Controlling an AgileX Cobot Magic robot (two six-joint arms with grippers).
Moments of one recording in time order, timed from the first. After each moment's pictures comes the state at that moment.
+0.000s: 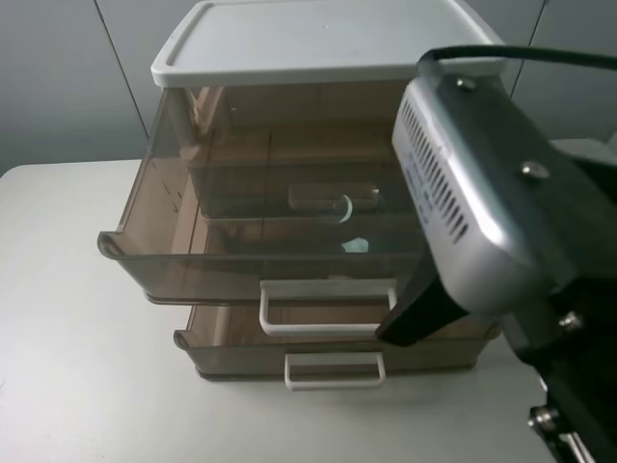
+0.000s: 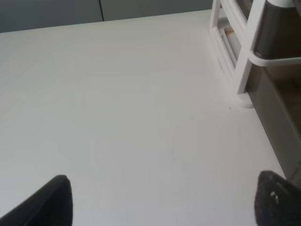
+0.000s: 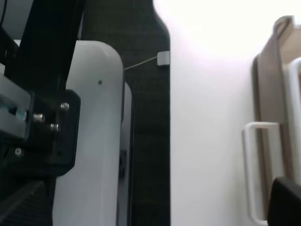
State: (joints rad) left arm -0.13 0.00 -0.51 0.02 1.08 -0.02; right arm 1.05 1.00 -0.73 0.43 0.92 -0.72
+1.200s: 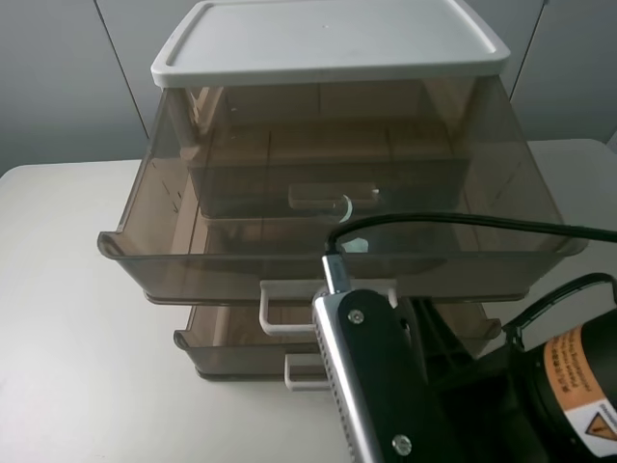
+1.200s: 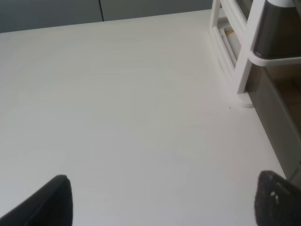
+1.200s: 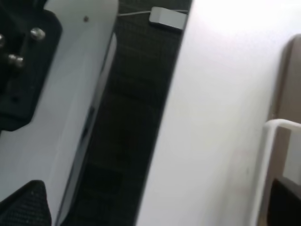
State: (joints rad) left arm -0.13 0.00 -0.51 0.02 1.08 -0.02; right arm 1.24 1.13 -0.57 0.23 0.63 -0.74
